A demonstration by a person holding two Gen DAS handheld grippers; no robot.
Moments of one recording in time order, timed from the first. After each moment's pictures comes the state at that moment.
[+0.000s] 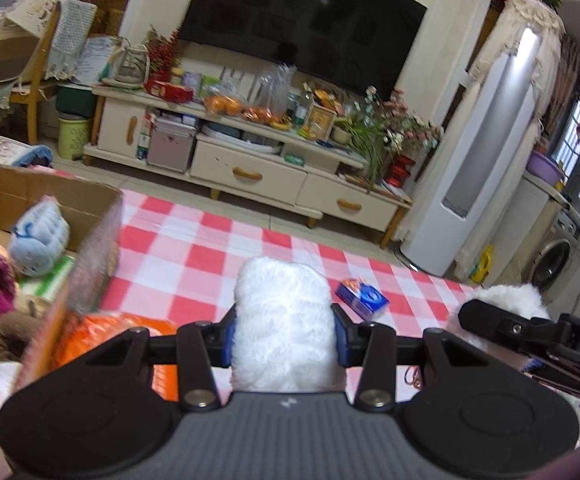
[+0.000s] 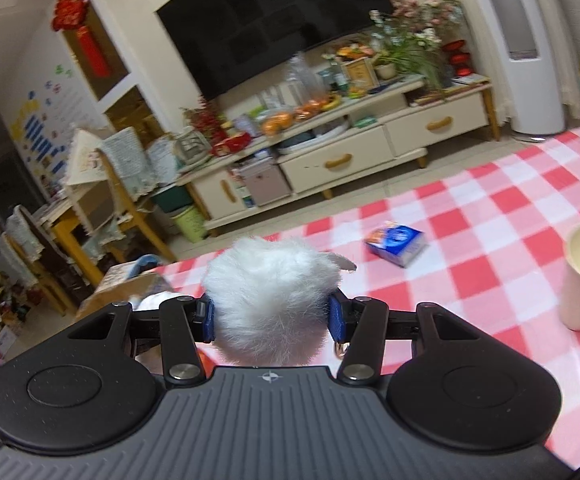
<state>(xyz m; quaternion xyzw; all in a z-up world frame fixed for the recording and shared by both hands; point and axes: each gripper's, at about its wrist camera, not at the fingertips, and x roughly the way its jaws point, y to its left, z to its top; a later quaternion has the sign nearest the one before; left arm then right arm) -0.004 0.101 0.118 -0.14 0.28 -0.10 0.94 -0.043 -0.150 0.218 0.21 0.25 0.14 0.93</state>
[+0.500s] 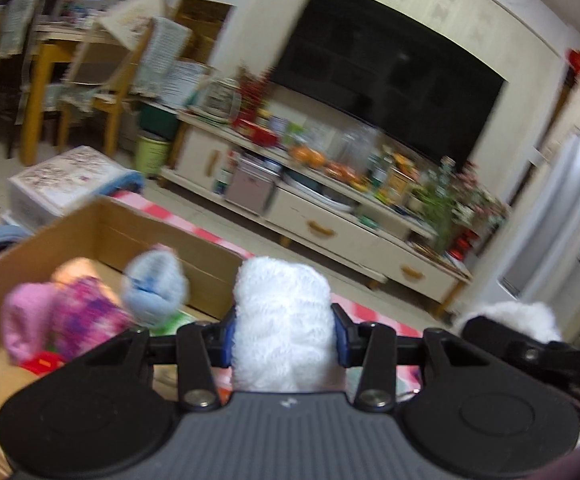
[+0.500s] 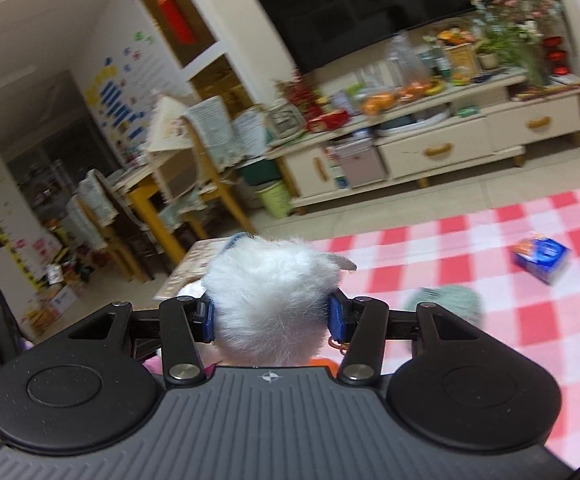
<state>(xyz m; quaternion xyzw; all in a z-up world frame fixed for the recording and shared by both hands) 0.003 0.202 0.136 -0.20 0.23 0.02 0.95 0.011 -0.053 0.240 0.19 0.26 0.27 0.91</state>
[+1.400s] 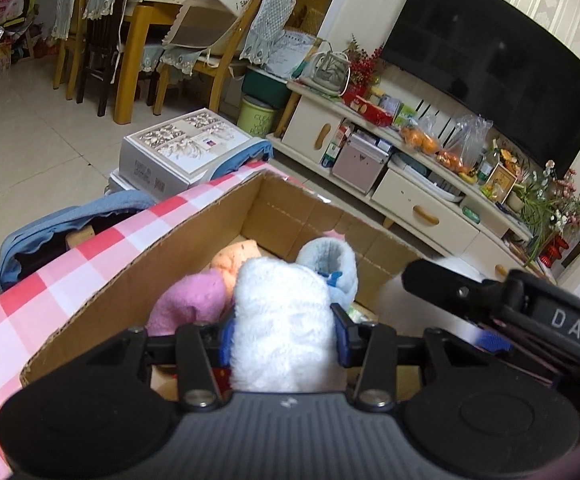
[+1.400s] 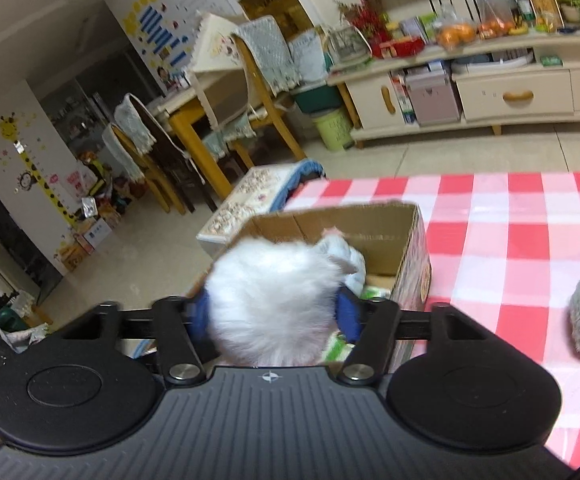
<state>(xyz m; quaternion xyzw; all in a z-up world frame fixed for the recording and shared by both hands) 0.005 0.294 0.107 -0.22 0.31 0.13 0.92 0.085 0.086 0.188 0.15 0.34 0.35 0.86</state>
